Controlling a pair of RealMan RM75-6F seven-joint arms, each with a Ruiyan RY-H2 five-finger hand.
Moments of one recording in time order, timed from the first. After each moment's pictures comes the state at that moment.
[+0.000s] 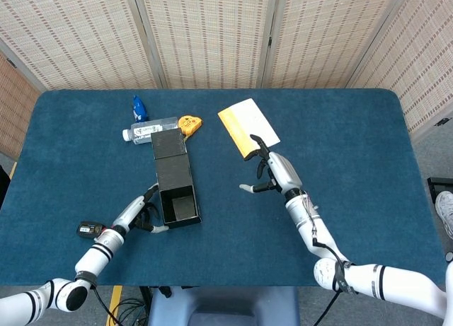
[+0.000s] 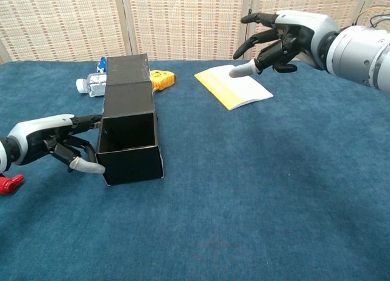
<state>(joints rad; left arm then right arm) -0.61 -1.49 -0.13 -1.42 1.20 0.76 -0.58 0.74 -1.48 0.40 -1.71 -0.83 0.95 0.04</state>
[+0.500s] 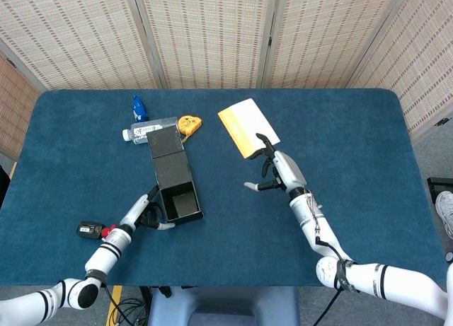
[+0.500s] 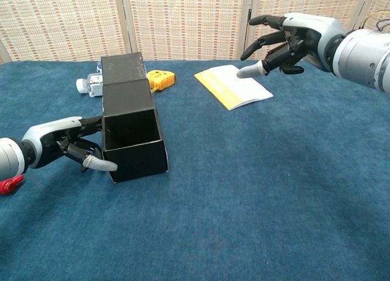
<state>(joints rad) -0.60 -1.58 -0.18 -1.37 1.15 0.77 -0.60 0.73 -1.48 0.39 -1.68 -0.84 0.95 0.07</state>
